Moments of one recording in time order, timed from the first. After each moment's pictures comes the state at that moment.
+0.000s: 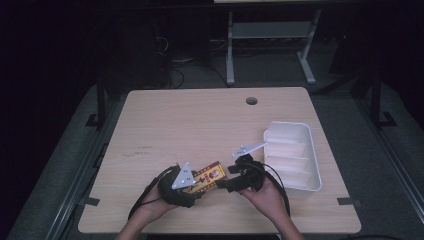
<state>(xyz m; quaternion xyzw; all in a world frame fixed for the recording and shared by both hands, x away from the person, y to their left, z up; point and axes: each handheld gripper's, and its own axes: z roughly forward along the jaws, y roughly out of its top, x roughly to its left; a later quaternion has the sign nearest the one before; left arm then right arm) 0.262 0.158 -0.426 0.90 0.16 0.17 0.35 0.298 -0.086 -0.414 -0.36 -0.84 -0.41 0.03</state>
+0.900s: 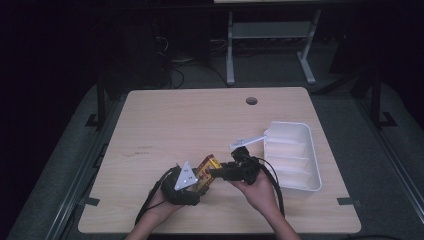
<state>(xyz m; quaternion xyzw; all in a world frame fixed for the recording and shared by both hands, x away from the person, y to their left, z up) 0.261 0.151 -0.433 0.88 0.21 0.19 0.38 0.304 -0.072 -0.395 -0.37 -0.81 -0.45 0.06</state>
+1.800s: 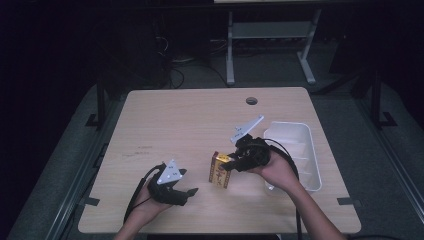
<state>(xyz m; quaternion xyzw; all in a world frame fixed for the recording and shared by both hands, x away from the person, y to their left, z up) 0.266 0.191 -0.432 0.88 0.25 0.14 0.39 0.330 -0.091 -0.353 -0.20 -0.91 -0.36 0.02</state>
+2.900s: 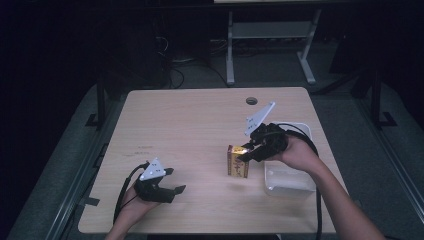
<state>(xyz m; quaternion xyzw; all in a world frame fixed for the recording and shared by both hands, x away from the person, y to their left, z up) 0.273 0.227 -0.440 0.85 0.30 0.13 0.41 0.344 -0.125 -0.318 -0.11 -0.94 -0.31 -0.01</state>
